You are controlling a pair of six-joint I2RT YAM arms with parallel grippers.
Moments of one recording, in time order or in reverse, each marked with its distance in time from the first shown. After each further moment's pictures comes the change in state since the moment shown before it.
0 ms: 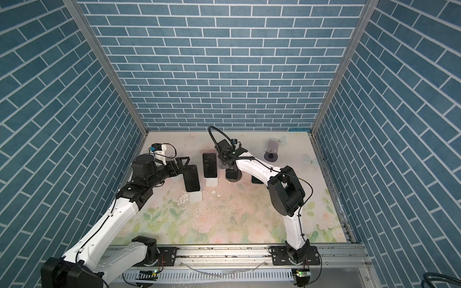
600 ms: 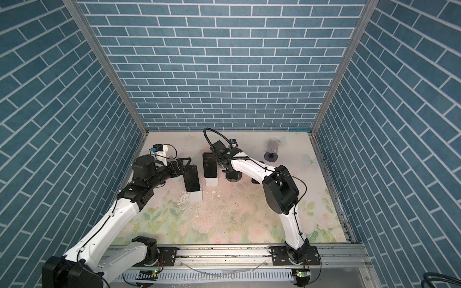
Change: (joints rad) left arm 0.000 0.000 -0.025 0.035 0.039 -0.016; right arm 0.028 0.065 0.065 -0.044 0.098 0.068
